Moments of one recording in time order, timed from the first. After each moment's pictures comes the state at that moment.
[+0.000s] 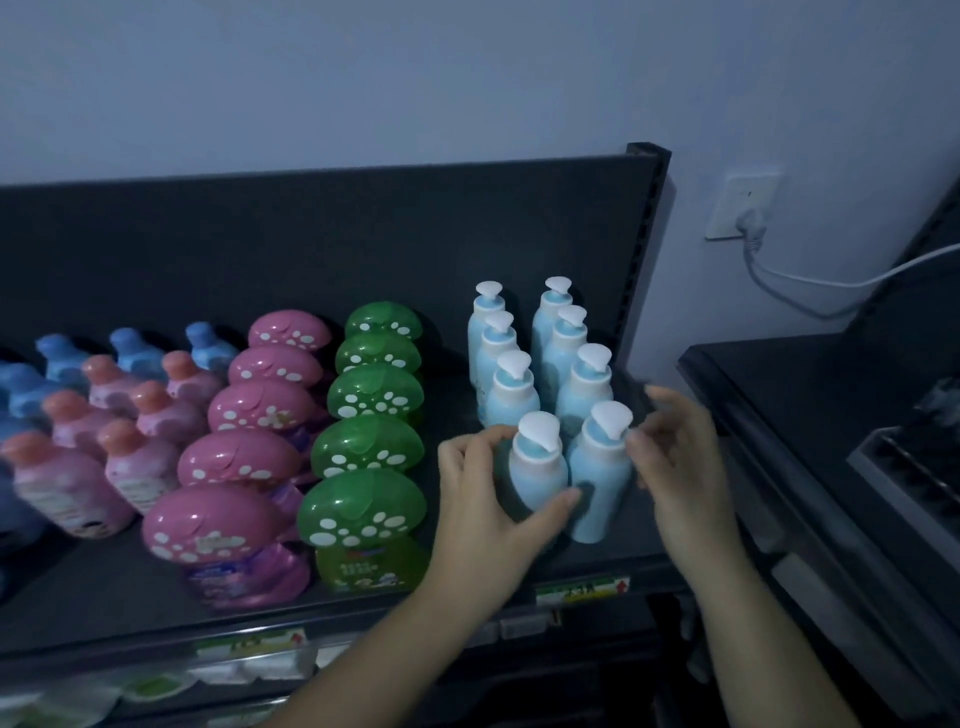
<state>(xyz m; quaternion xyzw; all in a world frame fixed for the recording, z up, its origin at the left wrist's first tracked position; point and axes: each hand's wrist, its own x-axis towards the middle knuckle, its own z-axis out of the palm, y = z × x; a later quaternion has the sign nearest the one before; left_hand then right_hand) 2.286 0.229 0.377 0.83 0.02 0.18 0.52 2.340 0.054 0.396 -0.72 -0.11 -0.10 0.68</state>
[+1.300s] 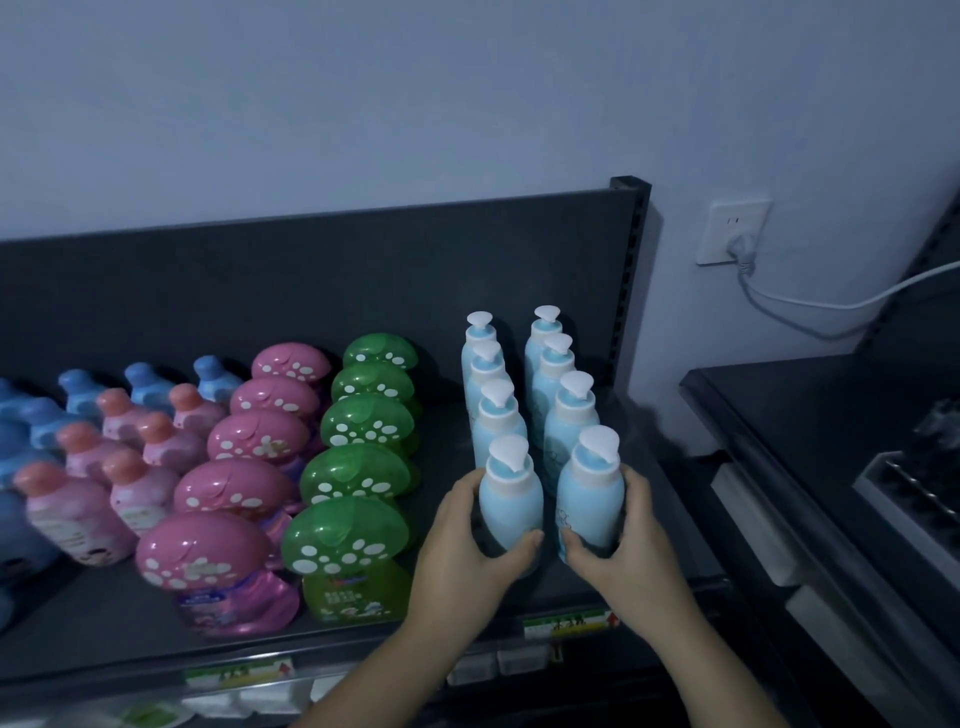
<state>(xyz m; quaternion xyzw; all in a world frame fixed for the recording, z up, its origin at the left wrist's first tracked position) 2.292 0.231 0.346 0.84 0.06 0.16 0.52 2.341 0.050 0.336 -0.82 -0.13 -0.04 0.55</state>
